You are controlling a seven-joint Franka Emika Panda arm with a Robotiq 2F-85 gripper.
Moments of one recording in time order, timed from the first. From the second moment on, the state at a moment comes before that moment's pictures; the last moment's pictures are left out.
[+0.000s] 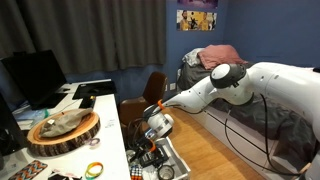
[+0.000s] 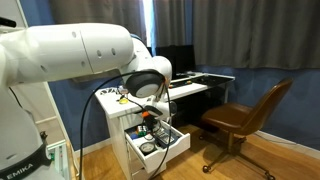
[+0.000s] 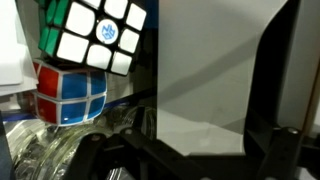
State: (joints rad) arm -0.23 1.48 0.76 -1.46 0.63 2.66 -0.70
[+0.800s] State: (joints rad) arm -0.12 1.35 0.64 -1.46 0.54 2.63 -0.52
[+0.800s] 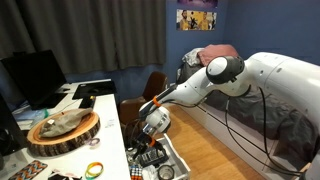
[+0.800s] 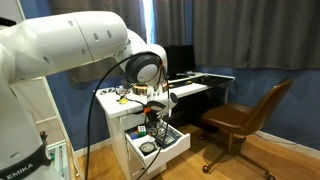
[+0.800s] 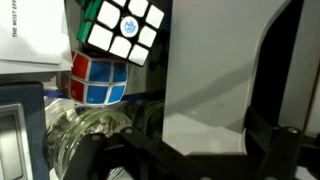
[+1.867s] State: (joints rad) arm 0.00 1.21 0.49 -1.51 0.50 2.62 -0.31
